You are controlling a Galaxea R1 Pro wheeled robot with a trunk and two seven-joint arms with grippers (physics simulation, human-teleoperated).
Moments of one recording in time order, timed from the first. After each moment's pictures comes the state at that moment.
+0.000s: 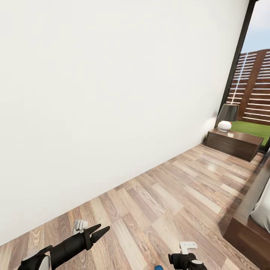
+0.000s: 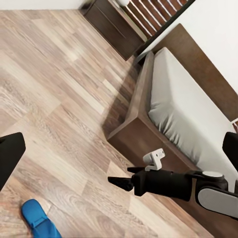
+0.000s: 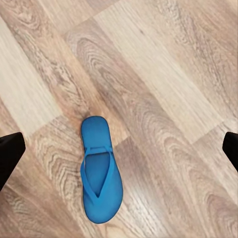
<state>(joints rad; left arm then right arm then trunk) -0.03 0.03 0.19 -1.43 0.30 0.60 -0.94 -0.40 0.02 0.01 -0.36 0.00 0.10 0.01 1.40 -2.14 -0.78</state>
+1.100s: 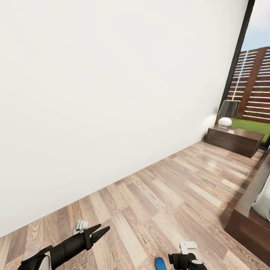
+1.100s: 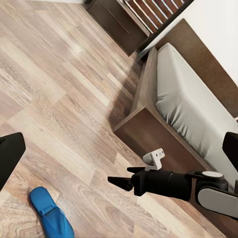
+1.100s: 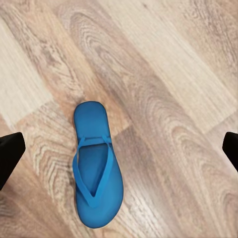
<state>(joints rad) -0.03 0.03 0.19 -1.43 0.30 0.60 -0.94 -0.40 0.02 0.01 -0.36 0.00 0.10 0.01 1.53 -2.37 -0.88</state>
